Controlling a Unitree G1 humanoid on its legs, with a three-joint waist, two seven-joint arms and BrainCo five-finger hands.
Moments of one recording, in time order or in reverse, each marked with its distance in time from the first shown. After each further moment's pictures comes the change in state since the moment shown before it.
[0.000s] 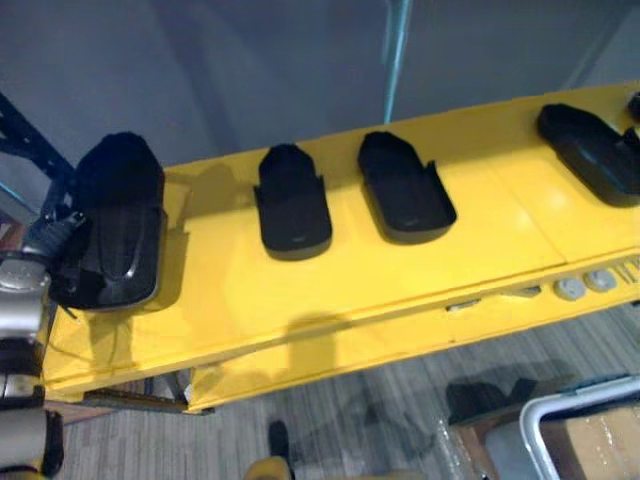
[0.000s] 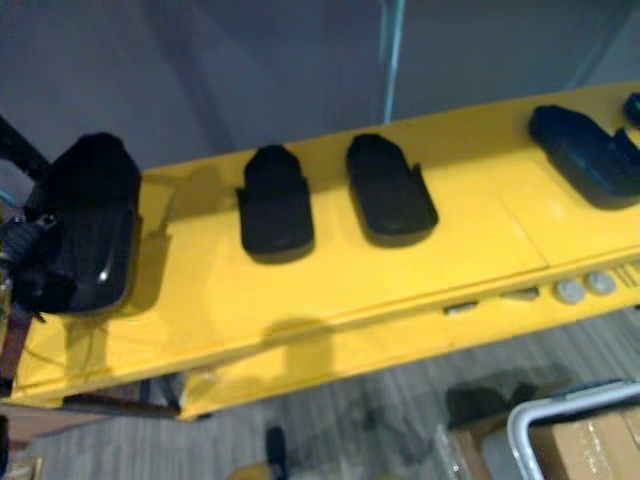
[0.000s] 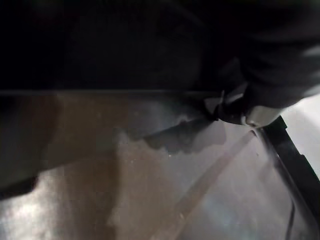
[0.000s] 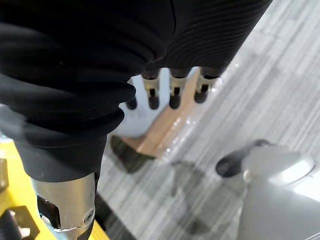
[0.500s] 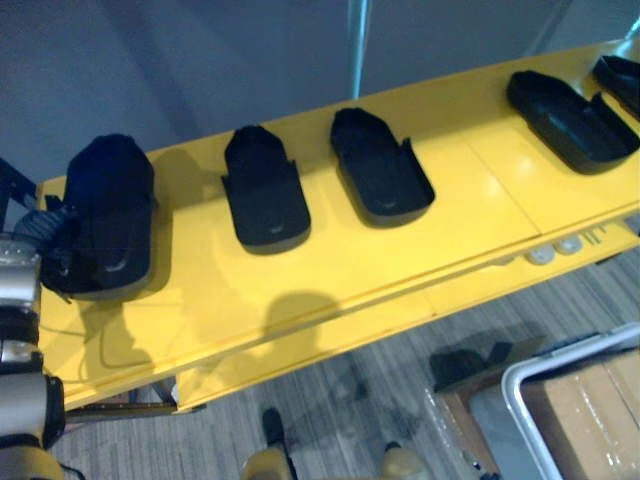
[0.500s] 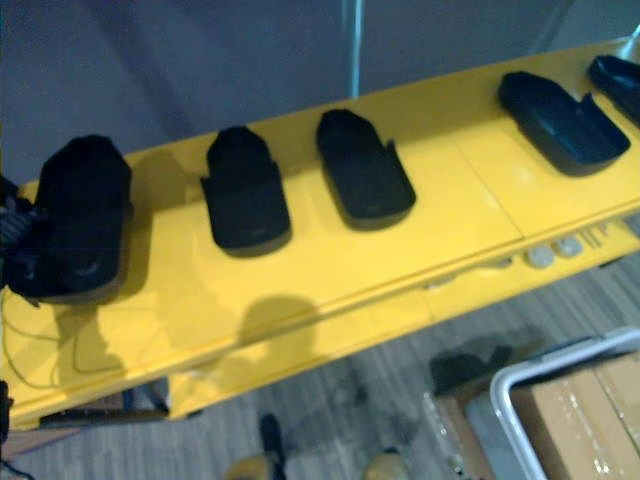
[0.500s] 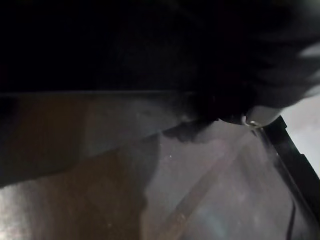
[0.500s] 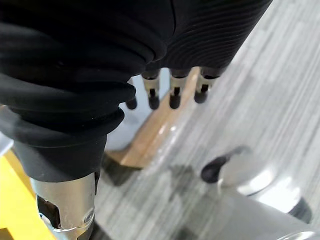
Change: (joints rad) left arm -0.166 -0.010 -0.035 0.158 0.079 0.088 0.045; right arm -0.040 0.003 0.032 0.000 0.005 -0.001 0.009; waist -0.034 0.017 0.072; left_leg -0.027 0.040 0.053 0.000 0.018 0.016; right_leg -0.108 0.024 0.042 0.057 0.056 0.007
